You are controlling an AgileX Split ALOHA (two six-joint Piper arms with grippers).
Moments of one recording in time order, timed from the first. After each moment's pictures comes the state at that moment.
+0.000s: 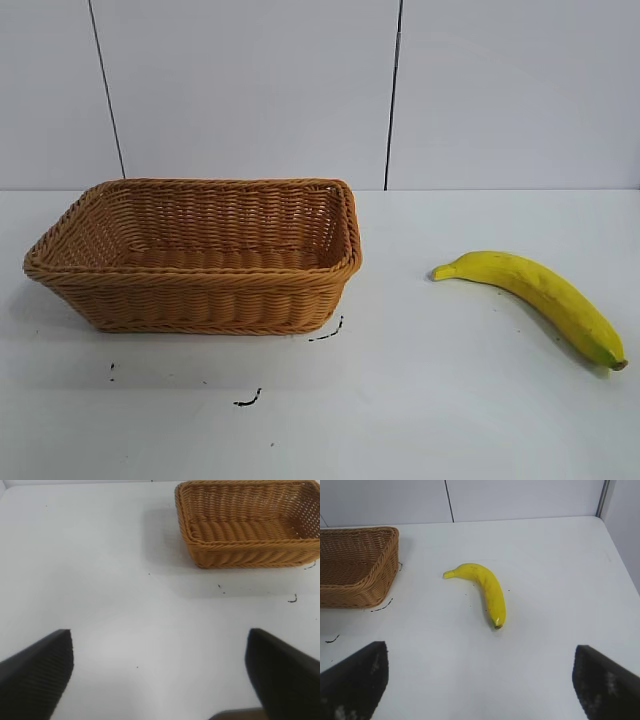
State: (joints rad) left arm -0.02 0.00 -0.50 -0.07 1.07 0.06; right arm -0.01 0.00 -0.50 0.07 1.03 -0.01
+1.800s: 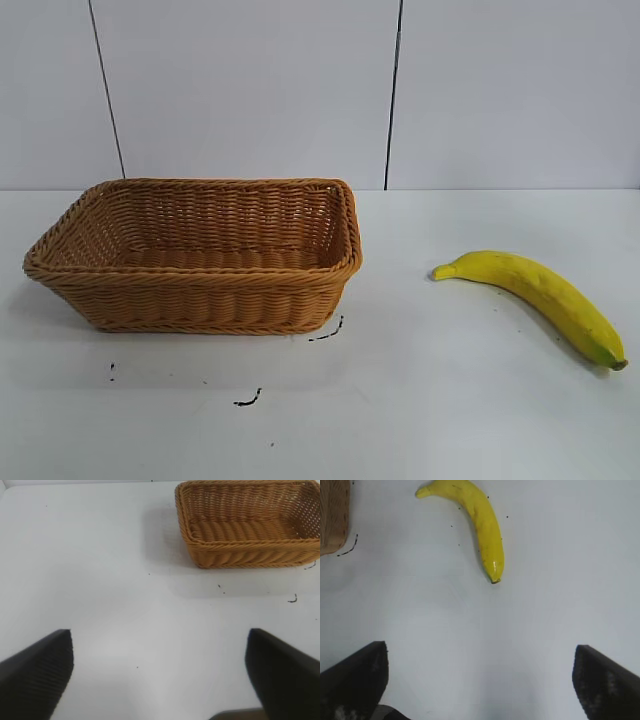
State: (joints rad) left arm -0.02 0.00 -0.50 -0.07 1.07 0.06; right arm -0.01 1.51 -1.30 0.06 1.18 -0.08
